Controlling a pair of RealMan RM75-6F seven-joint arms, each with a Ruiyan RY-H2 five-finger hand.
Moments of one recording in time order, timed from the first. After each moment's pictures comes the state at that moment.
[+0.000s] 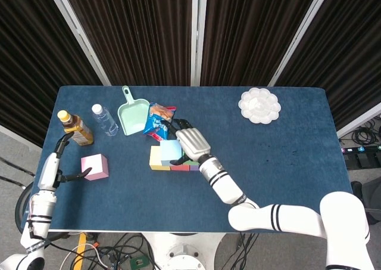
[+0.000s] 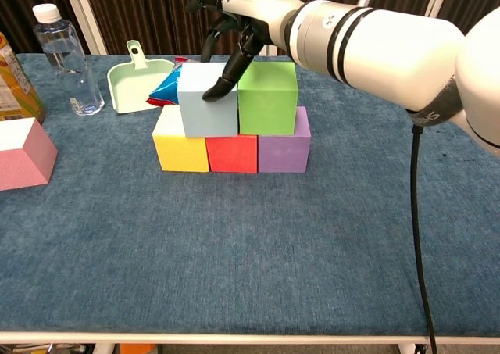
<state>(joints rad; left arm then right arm) -0.26 -1.38 -0.17 -1.48 1.37 1.31 -0.61 1.07 -1.69 0.36 -1.53 -0.79 0.91 -0.28</state>
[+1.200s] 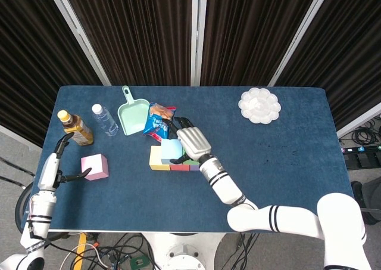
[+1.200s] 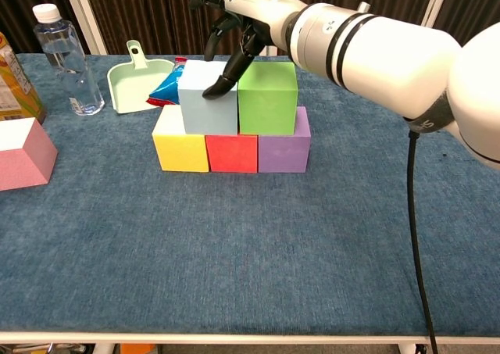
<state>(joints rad) -0.25 -1.39 -0.17 -1.47 1.37 1.30 -0.61 1.05 -1.71 0.36 -1.50 -0.83 0.94 -0.29</state>
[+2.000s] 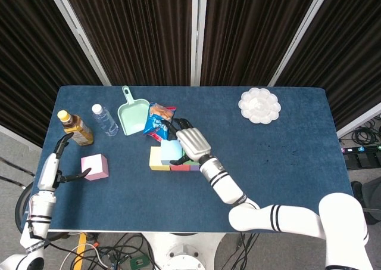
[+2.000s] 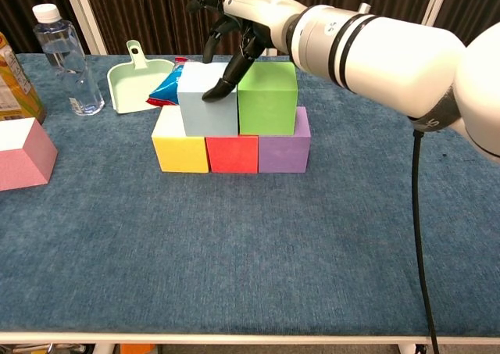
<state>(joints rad) -0.25 -1.39 -0.17 -1.46 1.37 1.30 -0.62 1.05 -1.69 0.35 -1.51 -0.84 0.90 -0.26</state>
